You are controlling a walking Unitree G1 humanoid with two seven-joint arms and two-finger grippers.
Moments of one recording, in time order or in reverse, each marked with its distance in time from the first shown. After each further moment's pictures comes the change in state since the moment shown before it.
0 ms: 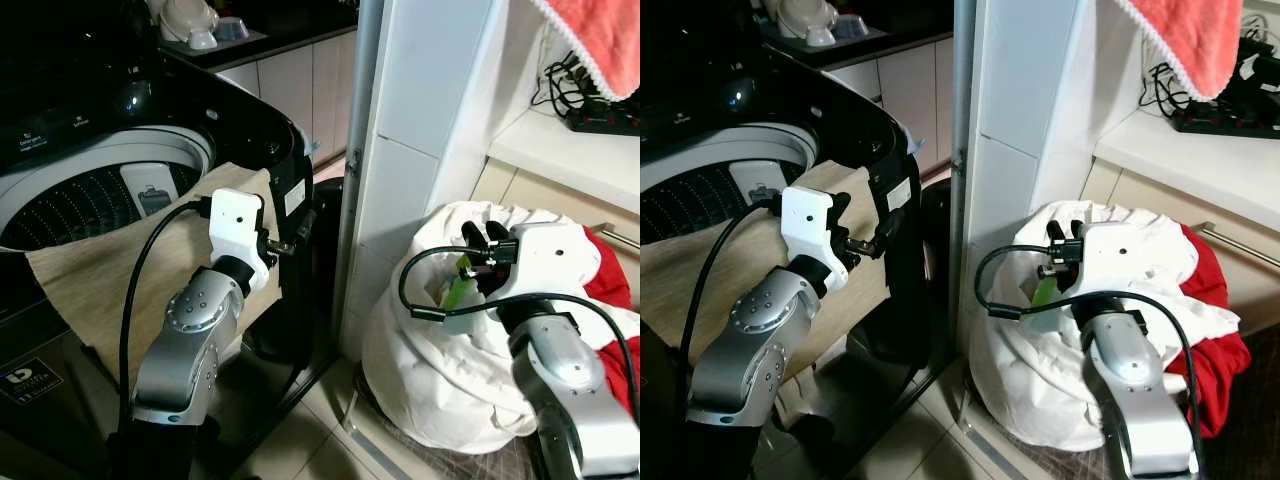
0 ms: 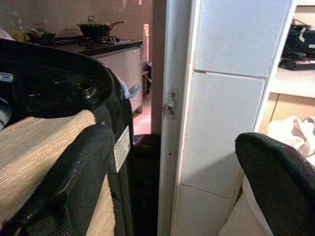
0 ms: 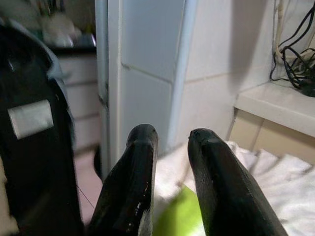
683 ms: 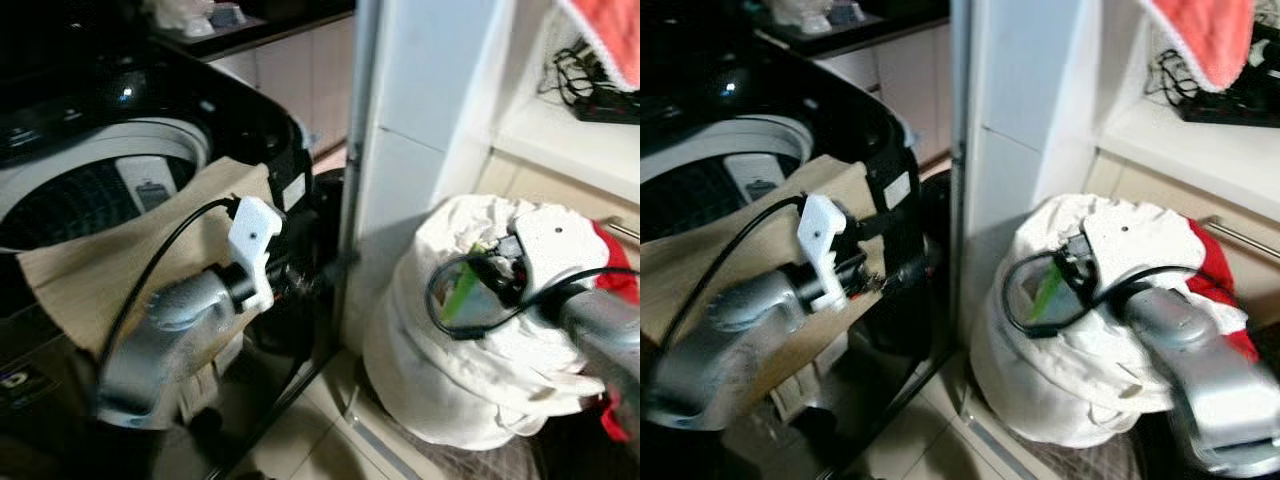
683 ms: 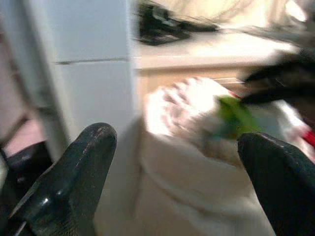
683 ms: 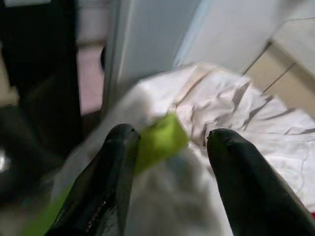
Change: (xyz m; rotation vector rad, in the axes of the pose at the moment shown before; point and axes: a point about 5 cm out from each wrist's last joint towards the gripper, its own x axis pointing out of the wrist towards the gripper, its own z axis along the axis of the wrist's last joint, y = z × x) left arm -0.023 -0.015 0.017 0.061 0.041 -0.621; right arm -0.008 -0.036 0.029 -0.250 0.405 0.180
